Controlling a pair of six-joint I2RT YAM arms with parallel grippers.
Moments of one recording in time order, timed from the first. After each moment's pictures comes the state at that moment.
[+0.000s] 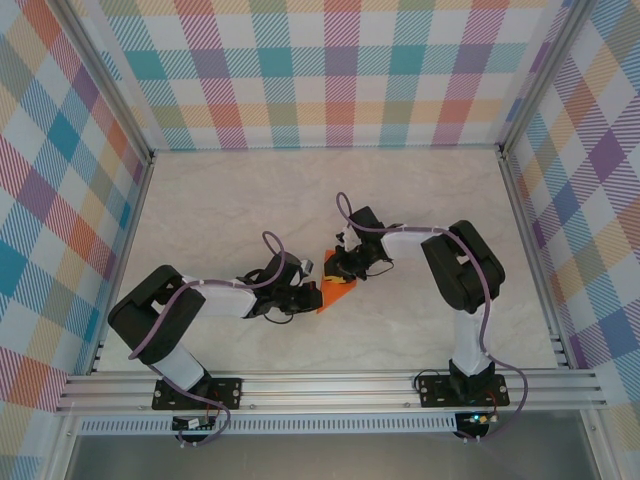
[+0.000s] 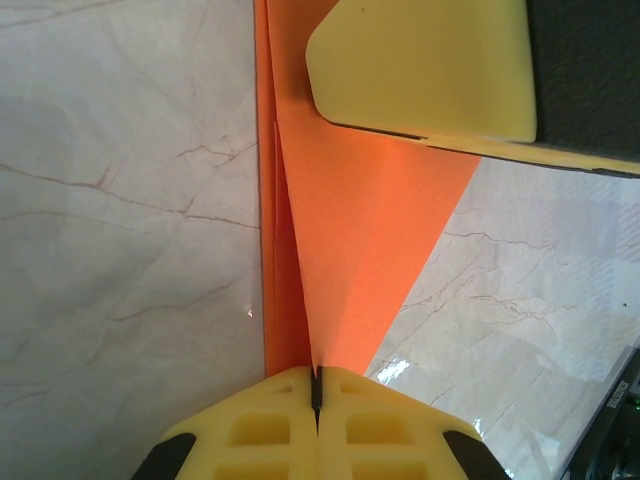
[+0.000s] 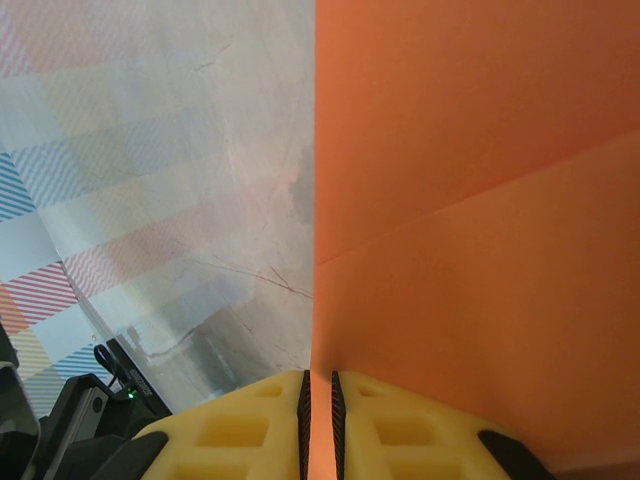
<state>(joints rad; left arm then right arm) -0.71 1.61 0.59 0.16 0.37 -0.82 0.56 1.99 1.12 -0.29 -0.73 0.70</state>
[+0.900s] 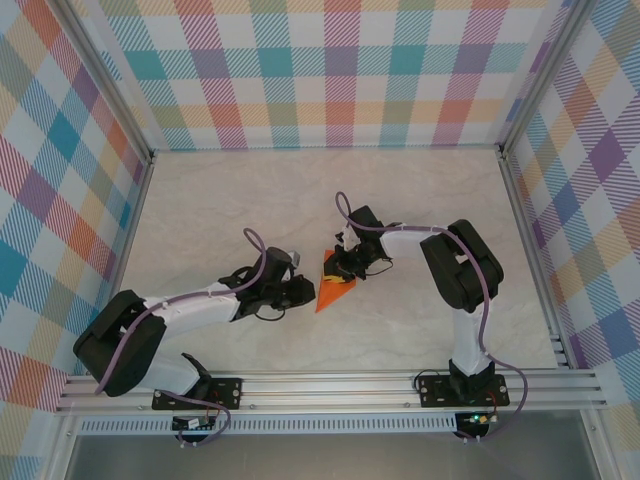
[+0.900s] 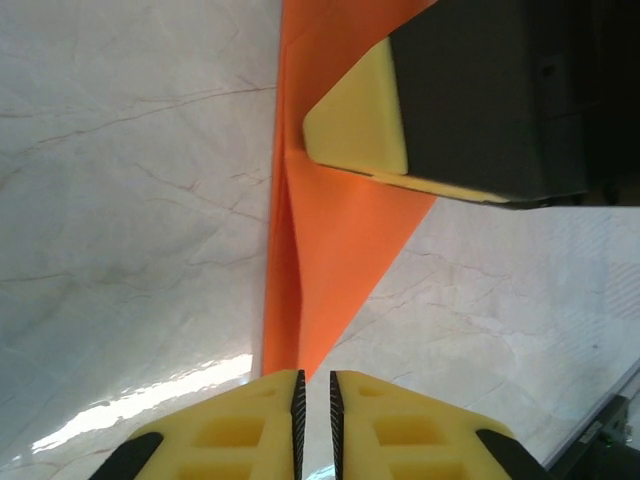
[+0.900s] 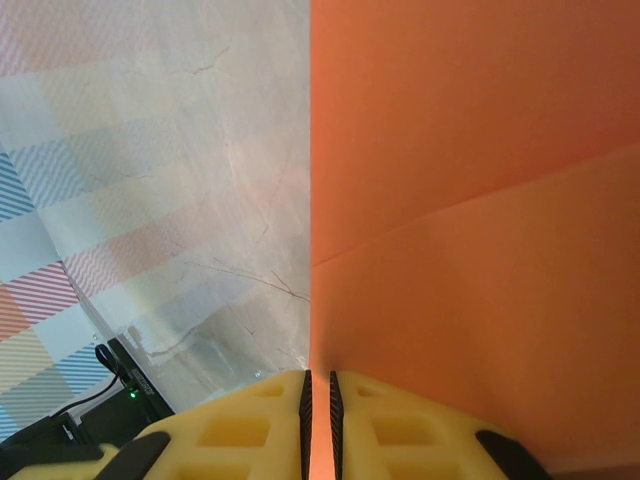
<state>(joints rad) -0.71 1.39 0.60 -0.04 0.26 -0.89 0.56 2.00 1.14 -0.31 -0.73 0.70</state>
